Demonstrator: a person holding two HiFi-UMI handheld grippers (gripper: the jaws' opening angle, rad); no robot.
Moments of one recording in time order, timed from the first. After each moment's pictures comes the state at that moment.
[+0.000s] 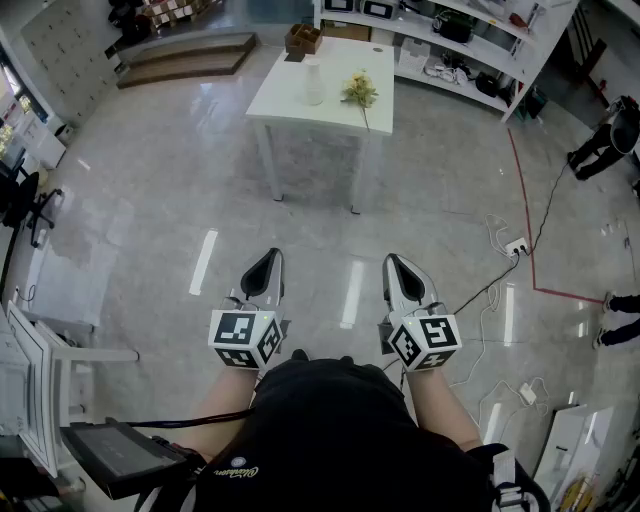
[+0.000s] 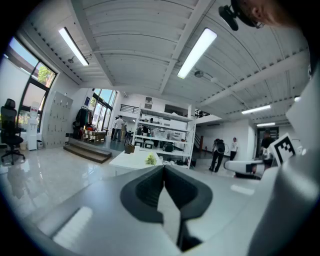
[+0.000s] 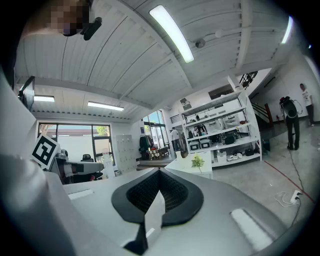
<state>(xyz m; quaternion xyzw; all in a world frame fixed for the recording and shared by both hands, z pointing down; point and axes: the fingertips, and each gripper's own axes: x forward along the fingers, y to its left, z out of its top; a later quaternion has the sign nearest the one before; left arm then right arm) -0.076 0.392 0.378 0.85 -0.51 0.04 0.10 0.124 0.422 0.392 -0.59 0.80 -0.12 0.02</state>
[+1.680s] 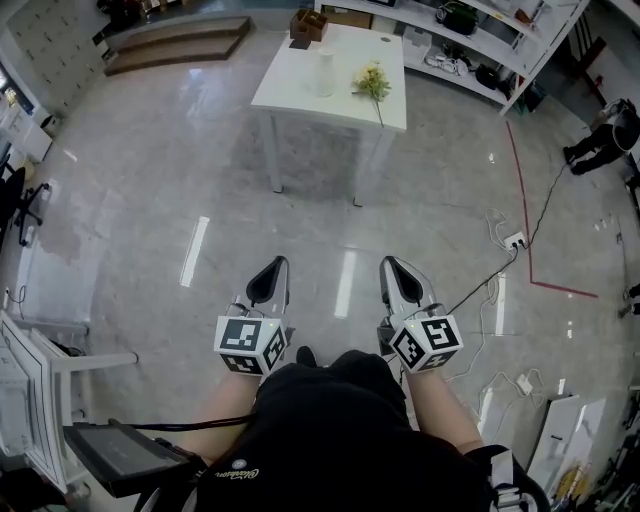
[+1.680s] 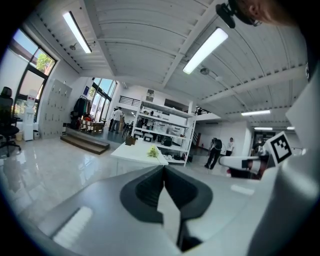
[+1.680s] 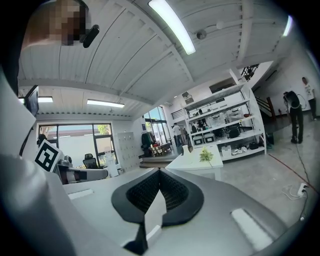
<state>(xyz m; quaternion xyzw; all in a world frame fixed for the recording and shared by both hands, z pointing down) -0.130 0.354 0.416 0.86 -0.49 0.06 0.14 0.055 0.379 0.411 -0.57 0.81 -0.14 0.01</state>
